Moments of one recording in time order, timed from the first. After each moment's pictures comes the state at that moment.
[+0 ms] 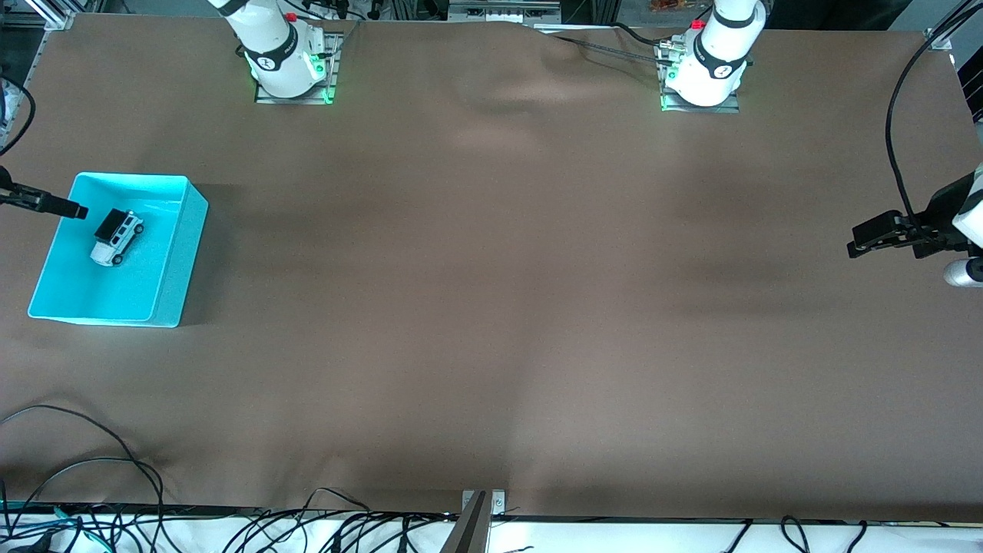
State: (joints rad) left arm 0.22 0.22 -0.19 -1.41 0.02 1.60 0.01; right arm -0.21 0.12 -0.15 -1.82 -0.05 1.75 -0.09
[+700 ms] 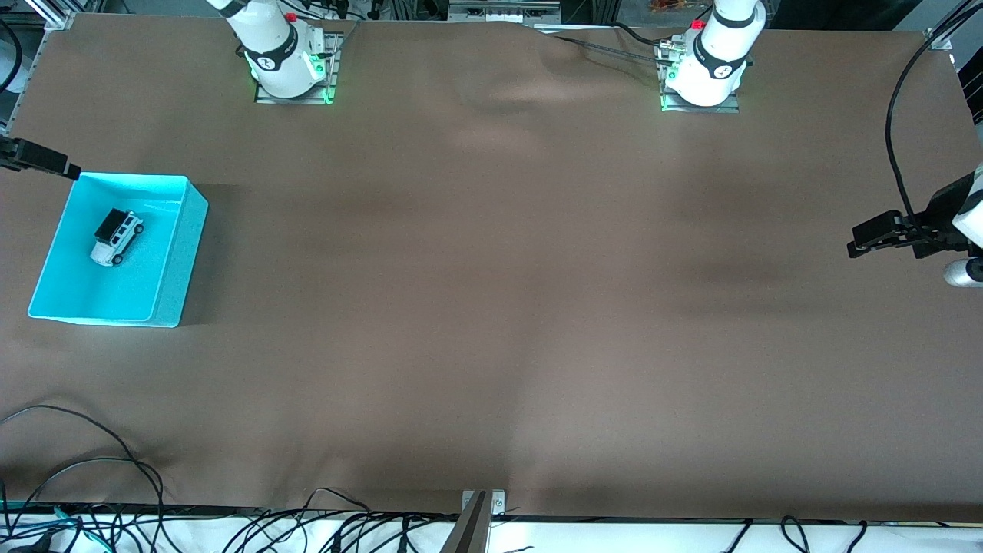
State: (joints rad) left arm 0.22 0.22 -0.19 -1.41 0.02 1.60 0.01; right arm -0.09 0.02 -0.14 -1.65 0.02 1.48 -0.08
